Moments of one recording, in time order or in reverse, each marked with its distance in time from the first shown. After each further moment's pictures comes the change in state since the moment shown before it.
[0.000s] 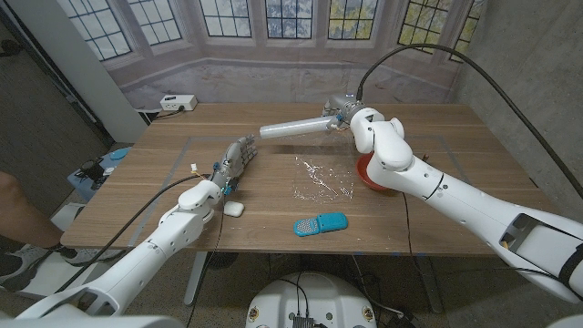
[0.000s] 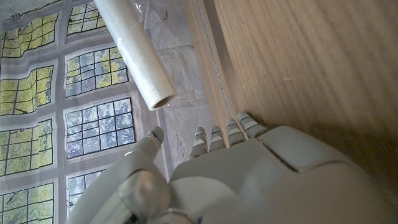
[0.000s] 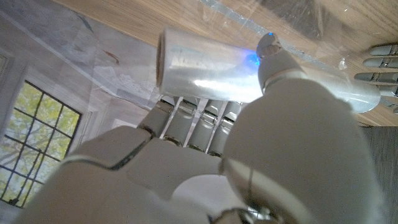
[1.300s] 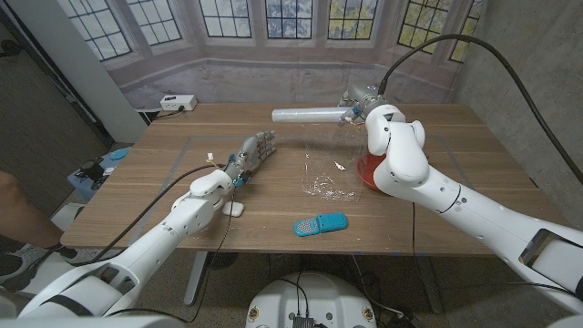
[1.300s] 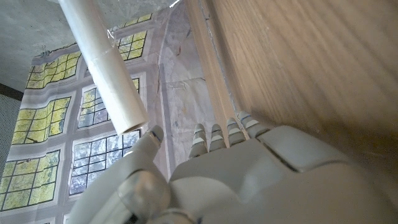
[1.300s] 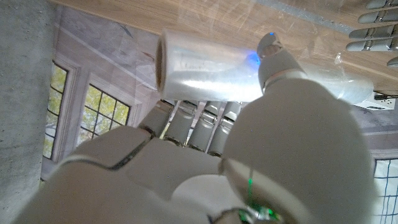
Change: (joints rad) left arm -0.123 -0.043 0.067 0.085 0.005 0.029 -0.159; left_hand -0.003 -0.003 0.007 -0.021 0.000 0.040 0.033 0.008 0.000 0.025 0.003 0.000 0.000 0.004 0.004 0.000 0.000 0.019 -0.002 0.000 0.000; right arm -0.069 -0.042 0.034 -0.200 -0.135 -0.218 0.081; right_hand 0.000 0.000 -0.018 0.004 -0.004 0.010 0.007 -0.015 0.005 0.010 0.011 -0.005 0.000 0.007 -0.003 0.004 0.000 0.005 -0.005 0.000 0.000
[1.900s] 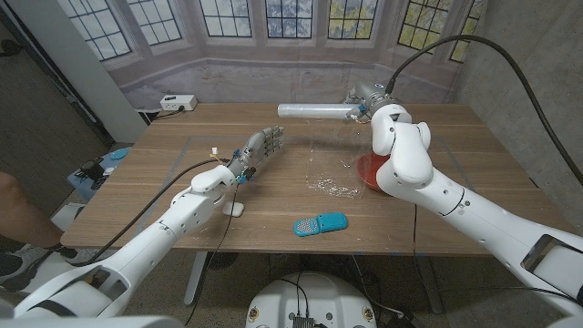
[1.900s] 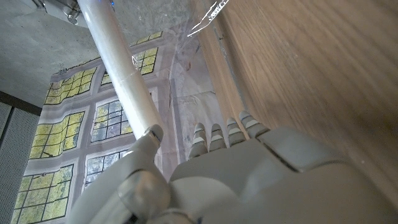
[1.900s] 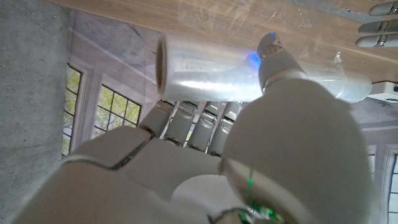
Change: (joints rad) left arm 0.022 0.041 0.012 -0.125 0.000 0.049 0.002; left_hand 0.004 -0.004 0.004 -0.012 0.000 0.005 0.005 0.000 0.000 0.009 -0.002 0.000 0.000 0.004 0.004 0.000 0.000 0.005 -0.005 0.000 0.000; right arm -0.044 -0.001 0.048 -0.022 -0.014 -0.024 -0.019; right_hand 0.000 0.000 -0.008 0.000 0.000 0.000 0.000 0.004 -0.001 0.000 0.000 0.000 0.000 0.002 0.002 0.004 0.000 0.003 0.003 0.000 0.000
